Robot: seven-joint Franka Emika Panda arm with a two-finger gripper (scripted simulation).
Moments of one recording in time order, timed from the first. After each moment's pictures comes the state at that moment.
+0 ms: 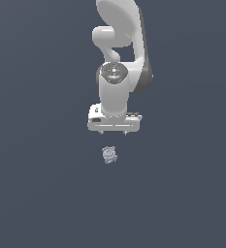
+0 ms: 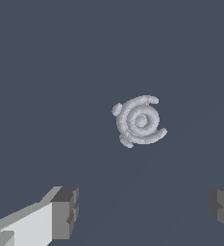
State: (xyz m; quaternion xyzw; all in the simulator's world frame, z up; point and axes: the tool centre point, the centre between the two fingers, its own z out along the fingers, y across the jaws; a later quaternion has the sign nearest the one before) arm -0.006 0.005 0.156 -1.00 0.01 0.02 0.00
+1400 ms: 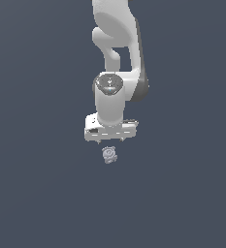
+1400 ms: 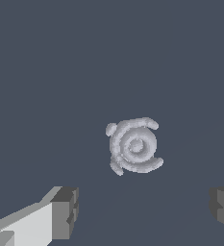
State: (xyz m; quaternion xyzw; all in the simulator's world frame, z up) arm 0.020 -0.008 0.135 -1.00 -0.05 0.00 0.00
